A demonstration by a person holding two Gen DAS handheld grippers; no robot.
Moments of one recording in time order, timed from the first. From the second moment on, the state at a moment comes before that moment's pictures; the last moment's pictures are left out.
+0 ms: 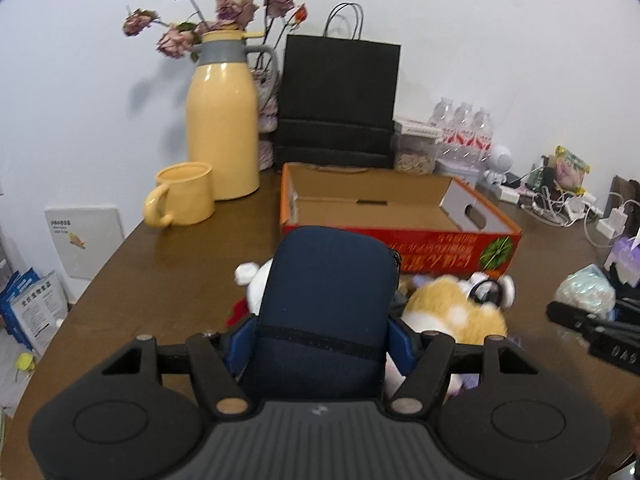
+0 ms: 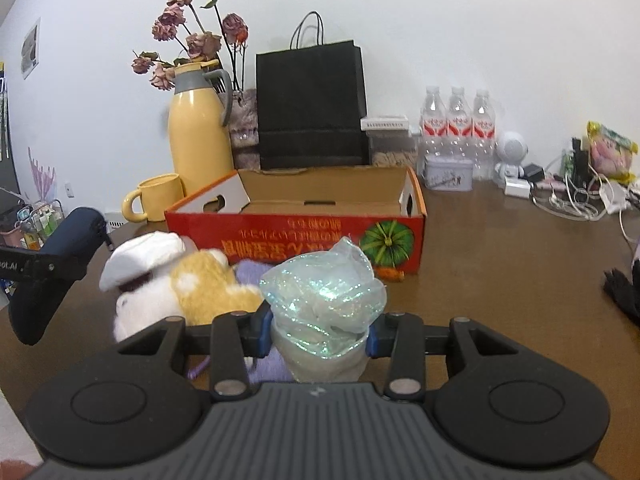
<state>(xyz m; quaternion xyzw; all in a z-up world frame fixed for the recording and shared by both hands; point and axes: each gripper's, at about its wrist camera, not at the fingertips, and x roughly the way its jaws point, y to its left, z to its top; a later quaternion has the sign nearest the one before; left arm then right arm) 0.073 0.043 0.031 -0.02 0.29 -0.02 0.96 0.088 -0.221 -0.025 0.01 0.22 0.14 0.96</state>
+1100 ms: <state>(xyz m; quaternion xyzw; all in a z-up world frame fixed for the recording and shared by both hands) 0.250 -0.022 0.065 -0.03 0.29 -0.02 0.96 0.245 -0.177 0.015 -0.01 0.20 0.17 0.97</state>
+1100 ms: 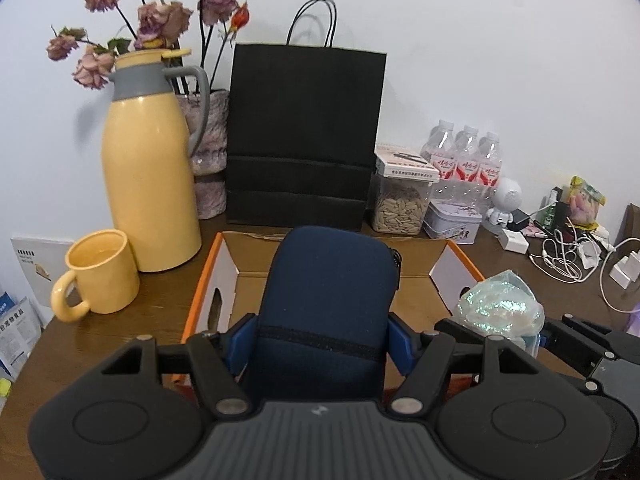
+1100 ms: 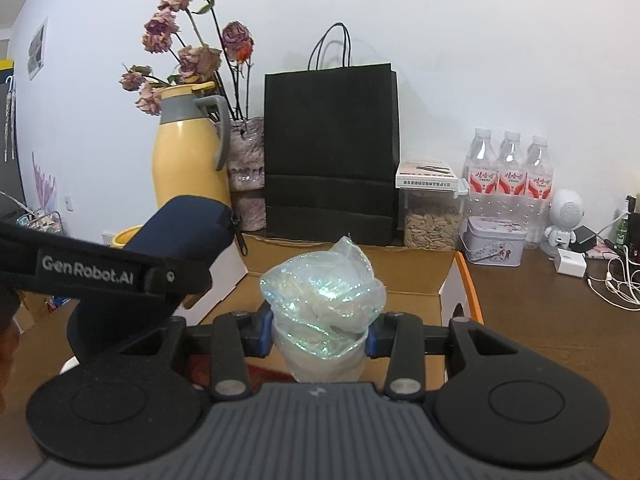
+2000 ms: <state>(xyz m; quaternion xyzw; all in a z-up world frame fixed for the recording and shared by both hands) 0.354 -0.011 0.020 -0.04 0.34 0.02 0.94 0.348 -0.174 -0.031 -0.01 0.27 0.16 0.95</state>
